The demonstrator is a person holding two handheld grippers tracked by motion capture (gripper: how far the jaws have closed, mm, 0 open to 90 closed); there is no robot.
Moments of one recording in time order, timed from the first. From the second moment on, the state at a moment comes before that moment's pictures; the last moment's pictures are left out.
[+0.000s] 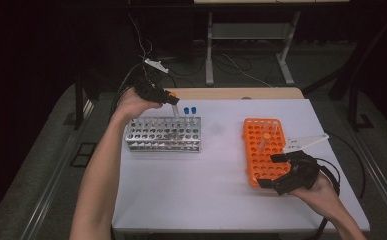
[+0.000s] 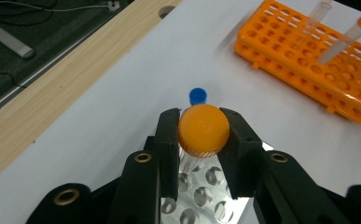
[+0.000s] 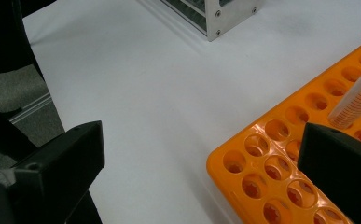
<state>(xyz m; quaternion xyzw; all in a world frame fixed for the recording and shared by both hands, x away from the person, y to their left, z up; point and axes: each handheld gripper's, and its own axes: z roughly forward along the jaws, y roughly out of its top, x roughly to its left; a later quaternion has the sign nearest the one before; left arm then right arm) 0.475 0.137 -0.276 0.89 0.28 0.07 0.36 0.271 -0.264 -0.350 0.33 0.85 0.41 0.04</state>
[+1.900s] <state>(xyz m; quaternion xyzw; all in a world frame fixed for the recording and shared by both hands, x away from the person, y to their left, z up) 0.460 0.136 -0.286 0.87 0.32 0.04 0.37 0.273 -0.276 -0.363 0.35 0.84 0.41 0.03</state>
